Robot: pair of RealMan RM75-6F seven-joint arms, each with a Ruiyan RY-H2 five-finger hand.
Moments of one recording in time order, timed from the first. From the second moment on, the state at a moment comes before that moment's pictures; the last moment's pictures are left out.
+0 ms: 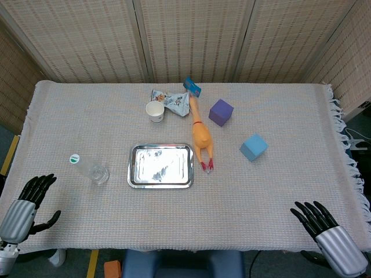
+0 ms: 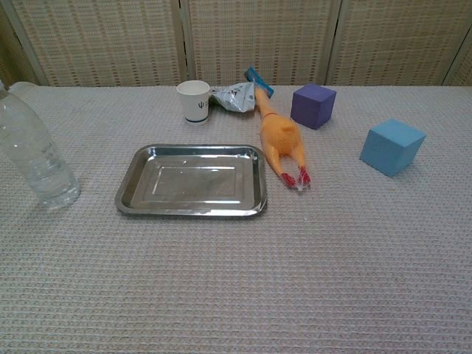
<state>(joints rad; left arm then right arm) -0.13 -1.17 0.03 -1.45 1.68 1.57 -0.31 -0.02 -0.99 -0.19 -1.60 -1.95 1.62 0.02</state>
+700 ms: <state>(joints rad) -0.19 -1.24 -0.01 -1.41 1.51 1.34 -1.01 -0.01 -1.02 -0.16 -1.62 -1.90 1.57 -0.02</state>
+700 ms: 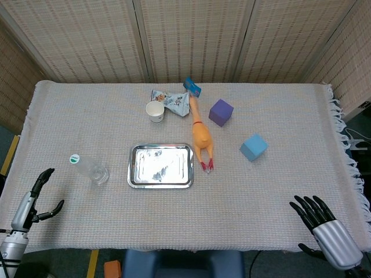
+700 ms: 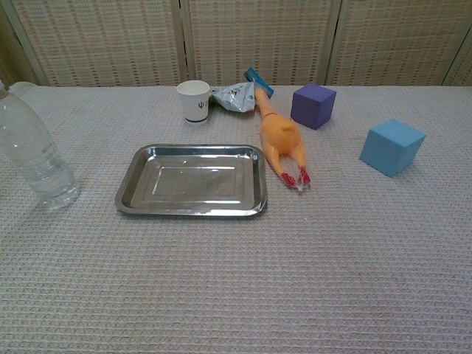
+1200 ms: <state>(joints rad) -0.29 -1.45 -0.07 -1.22 1.46 1.23 -0.89 0.04 -1.02 -0.16 -1.63 -1.87 1.47 0.00</state>
